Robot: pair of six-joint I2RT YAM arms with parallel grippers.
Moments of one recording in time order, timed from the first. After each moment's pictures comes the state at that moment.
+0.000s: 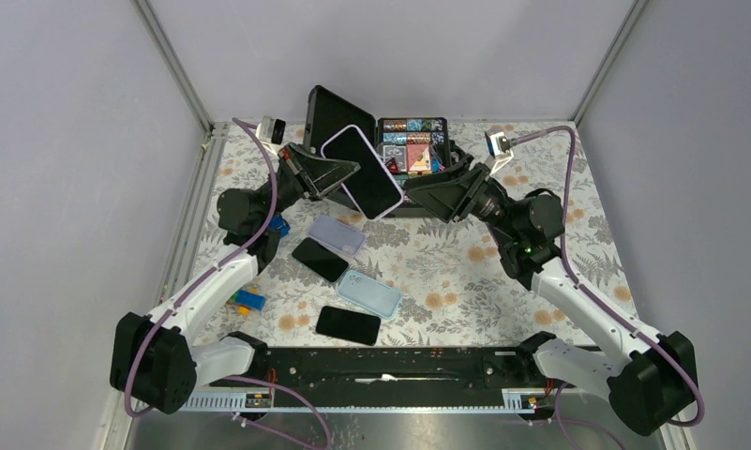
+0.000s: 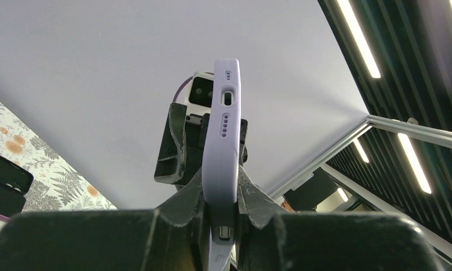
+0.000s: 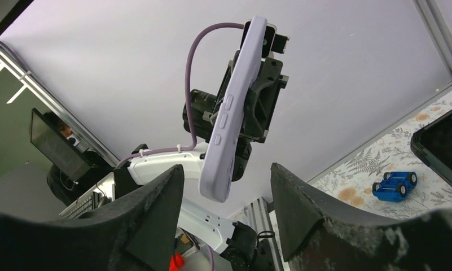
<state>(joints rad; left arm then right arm) -0.38 1.15 0.79 1.02 0.67 -1.53 0.51 1.05 0.76 0.82 -0.61 1.07</state>
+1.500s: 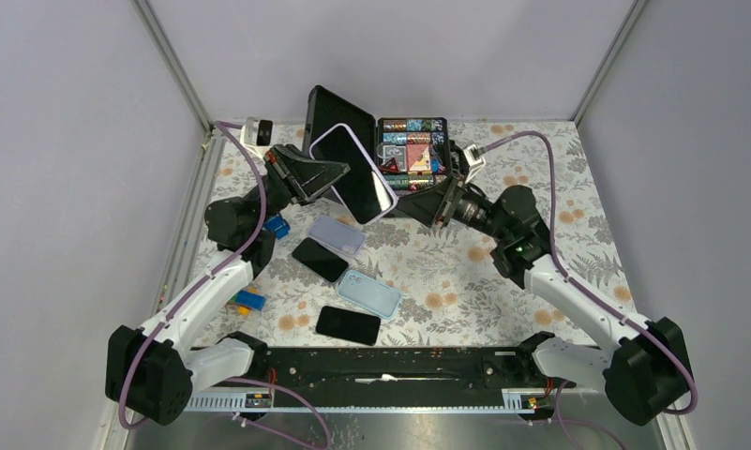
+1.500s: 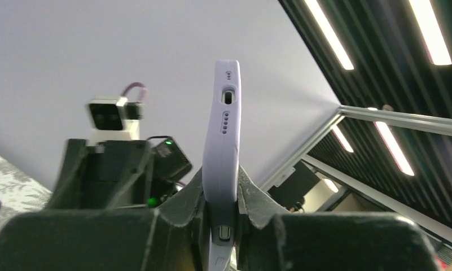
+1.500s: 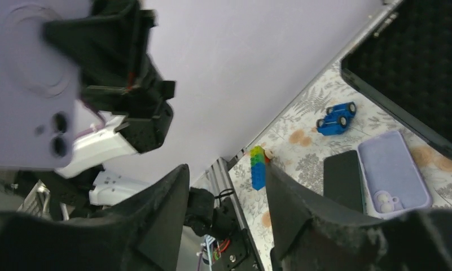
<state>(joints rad) -0.38 1.11 0.79 1.13 0.66 -1.62 0.53 1.14 0.75 0.54 -0.59 0.91</state>
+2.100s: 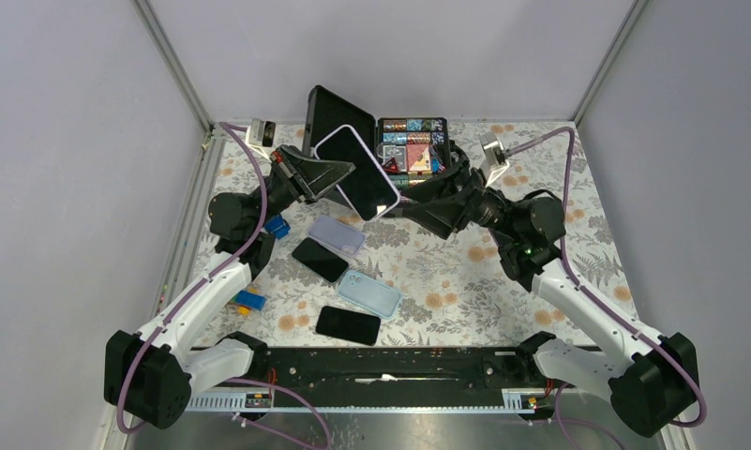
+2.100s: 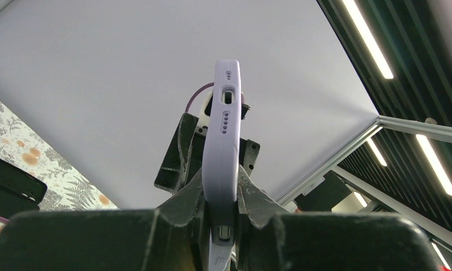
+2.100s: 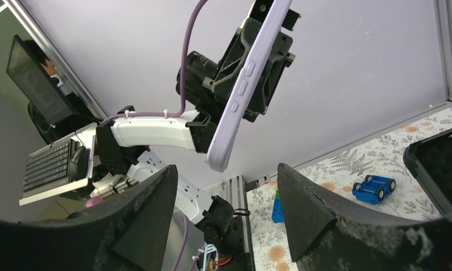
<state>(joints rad) -0.38 1.08 0.79 0.93 0.64 -1.46 0.53 1.04 0.75 0.84 -0.75 0.90</state>
